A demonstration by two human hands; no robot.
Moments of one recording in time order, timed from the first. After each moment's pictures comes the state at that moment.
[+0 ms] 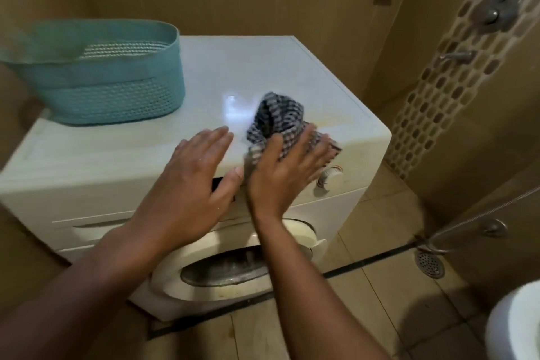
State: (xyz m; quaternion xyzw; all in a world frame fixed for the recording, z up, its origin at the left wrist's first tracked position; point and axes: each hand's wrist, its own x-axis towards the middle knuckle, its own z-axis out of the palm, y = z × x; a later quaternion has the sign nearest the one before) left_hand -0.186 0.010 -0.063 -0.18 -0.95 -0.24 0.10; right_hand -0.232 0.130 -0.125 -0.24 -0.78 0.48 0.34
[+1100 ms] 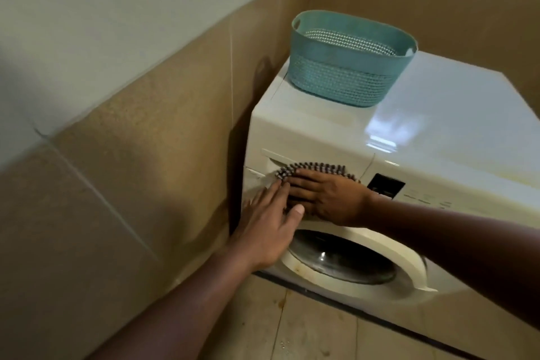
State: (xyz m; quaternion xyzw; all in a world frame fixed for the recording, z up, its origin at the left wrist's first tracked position) left_hand -0.070 -0.087 -0.149 0.13 -0.91 -0.40 -0.04; right_hand -0.248 0.048 -0.154 0.74 -0.59 -0.29 0.16
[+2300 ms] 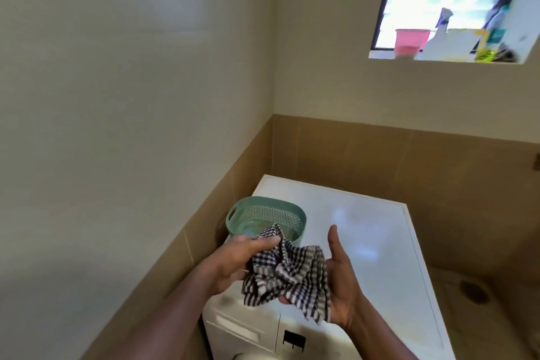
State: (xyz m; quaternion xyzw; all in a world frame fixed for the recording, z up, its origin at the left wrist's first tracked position) left_hand -0.190 -0.050 0.188 0.18 -0.65 -0.73 -0.11; right_hand -0.254 0.144 0.163 -0.02 0.16 -0.78 0.60
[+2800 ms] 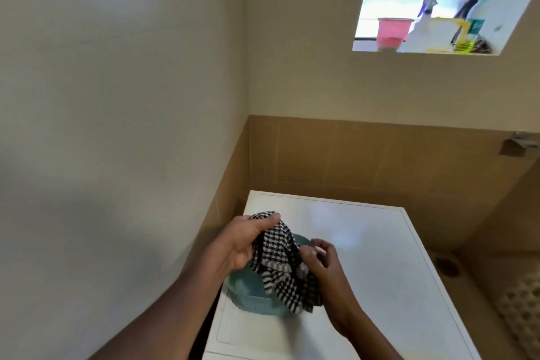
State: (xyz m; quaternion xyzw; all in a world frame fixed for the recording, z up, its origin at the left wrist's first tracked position) left_hand -0.353 -0.151 0.207 0.22 -0.58 -0.77 -0.14; right_hand -0.337 0.040 0.157 -0.01 0.67 -0.72 0.19
